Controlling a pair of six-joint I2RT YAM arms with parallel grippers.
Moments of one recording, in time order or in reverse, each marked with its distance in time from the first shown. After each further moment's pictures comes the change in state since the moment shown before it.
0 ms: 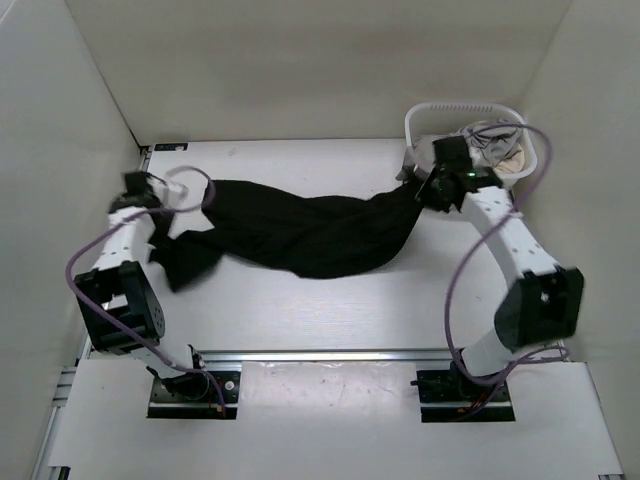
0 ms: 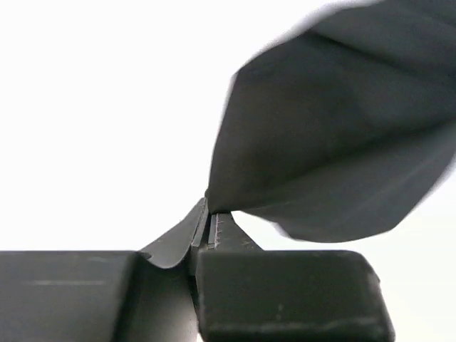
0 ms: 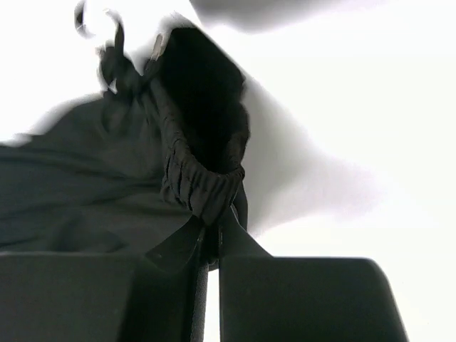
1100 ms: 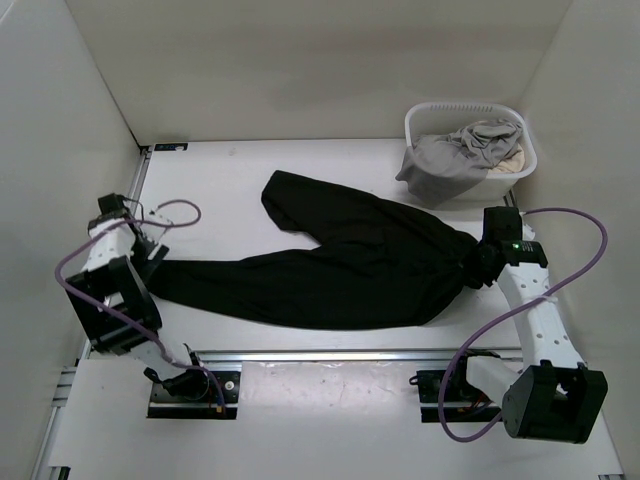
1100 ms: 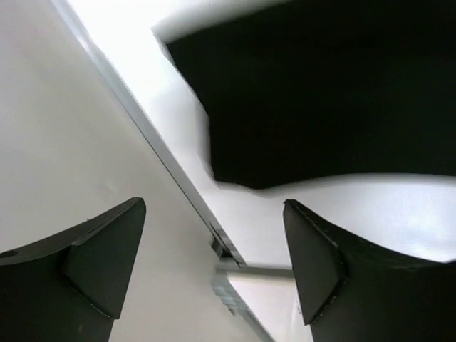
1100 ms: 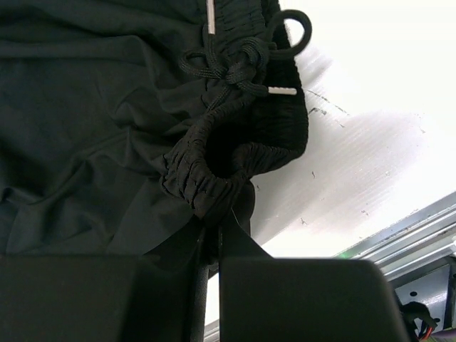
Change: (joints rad) left arm 0.269 0.007 -0.032 -0.036 -0.108 0.424; right arm -0.291 -0.565 -0.504 -0.125 0.002 -0.013
